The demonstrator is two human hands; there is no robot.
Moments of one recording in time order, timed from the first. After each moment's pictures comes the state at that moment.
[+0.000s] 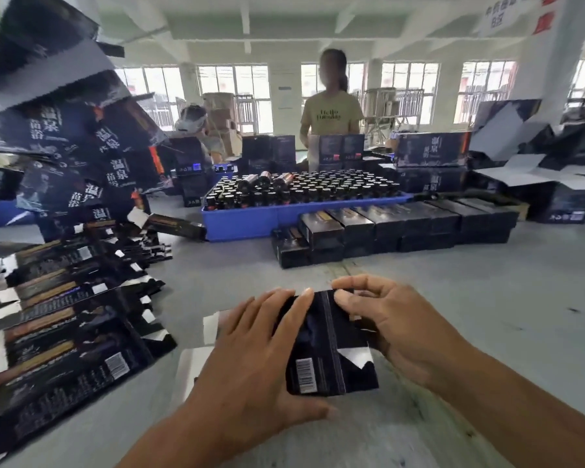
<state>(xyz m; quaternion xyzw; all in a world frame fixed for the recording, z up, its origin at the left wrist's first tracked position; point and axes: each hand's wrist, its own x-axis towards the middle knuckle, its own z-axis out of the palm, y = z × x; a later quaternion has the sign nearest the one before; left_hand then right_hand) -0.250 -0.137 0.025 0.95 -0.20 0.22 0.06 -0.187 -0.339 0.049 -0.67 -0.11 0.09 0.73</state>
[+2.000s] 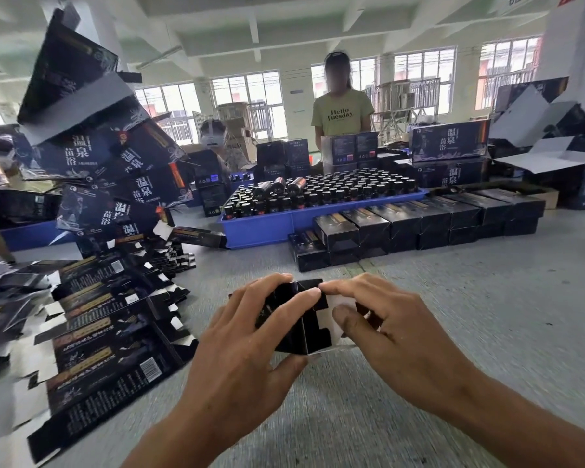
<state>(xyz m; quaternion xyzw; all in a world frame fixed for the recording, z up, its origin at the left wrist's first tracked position) -0.265 -0.121 0.045 0.90 -0.21 0.38 0.08 -0.226 -0.329 0.056 -0.83 -0.33 -0.19 0.42</state>
